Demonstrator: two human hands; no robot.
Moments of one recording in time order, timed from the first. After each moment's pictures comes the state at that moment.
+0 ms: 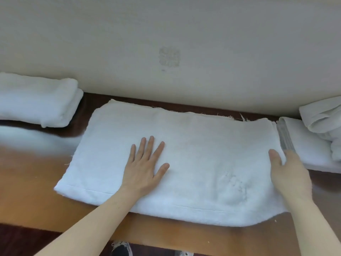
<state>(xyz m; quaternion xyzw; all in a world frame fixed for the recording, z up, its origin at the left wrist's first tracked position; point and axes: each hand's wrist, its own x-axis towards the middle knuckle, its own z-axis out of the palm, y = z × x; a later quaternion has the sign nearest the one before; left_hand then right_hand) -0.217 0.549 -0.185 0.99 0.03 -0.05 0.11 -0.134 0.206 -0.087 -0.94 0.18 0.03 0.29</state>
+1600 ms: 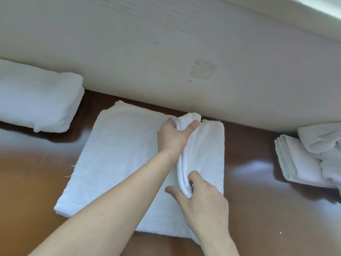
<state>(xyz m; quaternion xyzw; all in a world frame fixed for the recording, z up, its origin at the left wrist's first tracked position) -0.098 0.561 -0.114 0.70 0.30 -0.02 0.65 -0.216 0.453 -0.069 -0.98 -0.03 0.13 0.12</state>
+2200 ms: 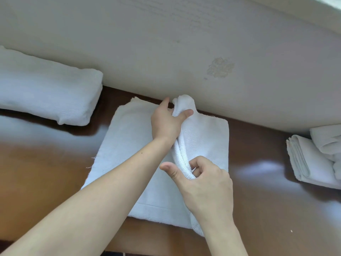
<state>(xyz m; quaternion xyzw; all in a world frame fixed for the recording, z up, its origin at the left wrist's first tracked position) -0.099 0.625 -0.109 0.71 0.28 0.07 0.65 -0.220 0.503 -0.038 -0.96 -0.01 0.04 0.26</state>
